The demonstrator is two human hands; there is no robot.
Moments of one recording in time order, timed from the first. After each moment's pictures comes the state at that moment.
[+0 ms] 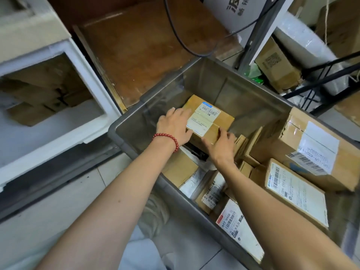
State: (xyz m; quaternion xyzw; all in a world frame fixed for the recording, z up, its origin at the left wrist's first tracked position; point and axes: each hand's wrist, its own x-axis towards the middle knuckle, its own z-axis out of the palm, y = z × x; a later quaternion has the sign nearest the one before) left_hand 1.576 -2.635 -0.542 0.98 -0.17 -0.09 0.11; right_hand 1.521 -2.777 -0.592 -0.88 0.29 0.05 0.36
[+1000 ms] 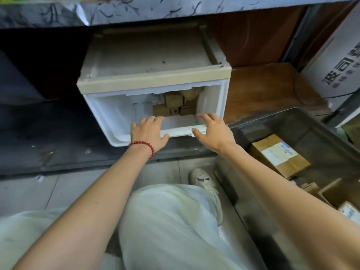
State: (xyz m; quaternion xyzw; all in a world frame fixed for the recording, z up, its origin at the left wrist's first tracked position) left_hand 1.401 -2.359 -0.426 0.99 0.15 0.03 0.01; right_hand 1.476 -2.548 -0.430 -0.94 -0.25 0.02 0.22
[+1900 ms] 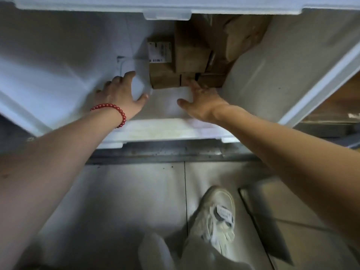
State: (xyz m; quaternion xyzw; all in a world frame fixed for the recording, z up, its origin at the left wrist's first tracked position) left_hand 1.560 -2.199 -0.585 0.96 0.27 -0.01 0.08; right_hand 1.656 -2.386 -0.575 -0.92 -0.30 0.21 0.12
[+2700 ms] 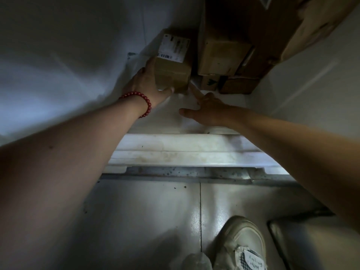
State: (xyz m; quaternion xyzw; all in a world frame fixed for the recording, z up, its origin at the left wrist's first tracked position) left_hand 1.633 -2.169 -0.639 0.93 0.24 0.07 0.28; right_hand 1.702 -2.334 -0.644 -0.90 -0.28 0.30 0.15
